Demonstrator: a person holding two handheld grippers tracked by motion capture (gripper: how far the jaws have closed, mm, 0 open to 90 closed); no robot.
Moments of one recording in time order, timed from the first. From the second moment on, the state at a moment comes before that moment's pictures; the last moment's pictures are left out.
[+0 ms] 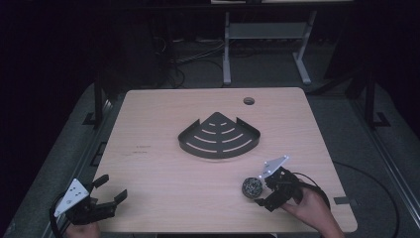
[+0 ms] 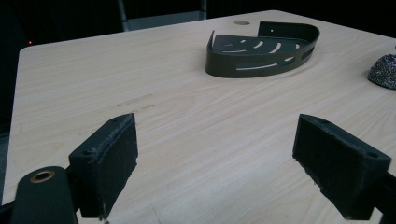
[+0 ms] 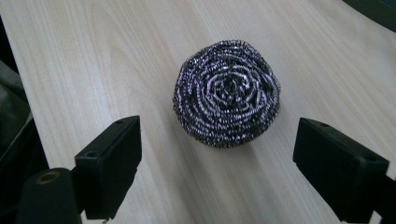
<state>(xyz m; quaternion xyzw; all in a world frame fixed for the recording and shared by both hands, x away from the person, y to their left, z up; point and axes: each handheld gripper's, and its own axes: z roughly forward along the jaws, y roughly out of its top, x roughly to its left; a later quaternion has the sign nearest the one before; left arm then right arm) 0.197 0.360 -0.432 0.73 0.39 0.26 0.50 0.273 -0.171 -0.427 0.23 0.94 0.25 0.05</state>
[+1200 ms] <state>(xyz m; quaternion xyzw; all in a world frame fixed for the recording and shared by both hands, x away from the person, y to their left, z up) 0.197 0.360 -0.432 0.73 0.39 0.26 0.51 0.299 -0.138 -0.440 0.21 0.96 0.18 0.03</state>
